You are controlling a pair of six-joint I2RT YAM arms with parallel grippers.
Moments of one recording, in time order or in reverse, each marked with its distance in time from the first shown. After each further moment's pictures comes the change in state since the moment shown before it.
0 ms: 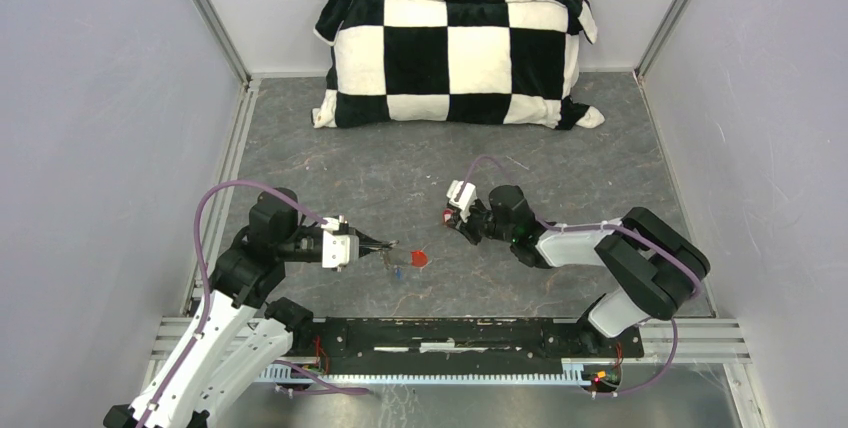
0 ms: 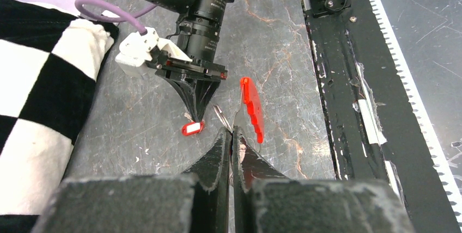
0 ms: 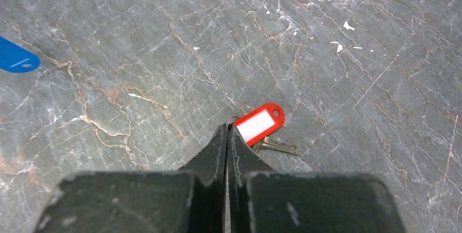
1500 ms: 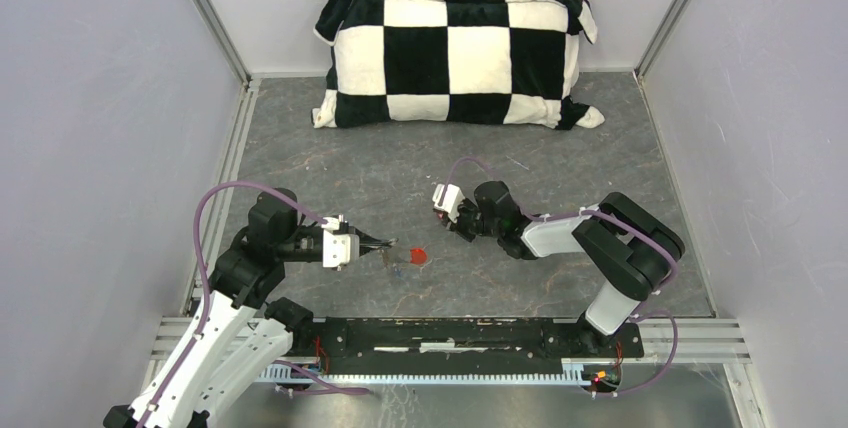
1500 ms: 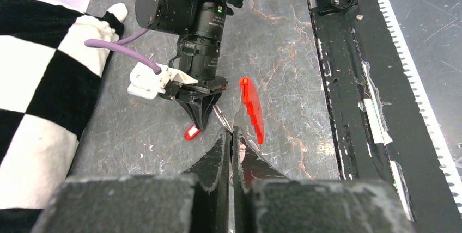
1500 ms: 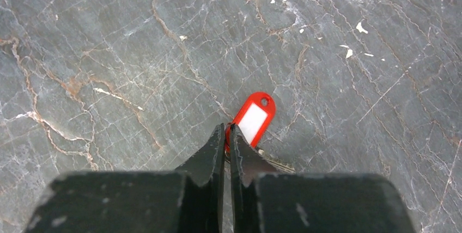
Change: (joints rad) left arm 0.000 -0.005 0.000 0.005 -0.019 -0.002; right arm 0.013 0.117 0.087 -0.063 0.016 -0.134
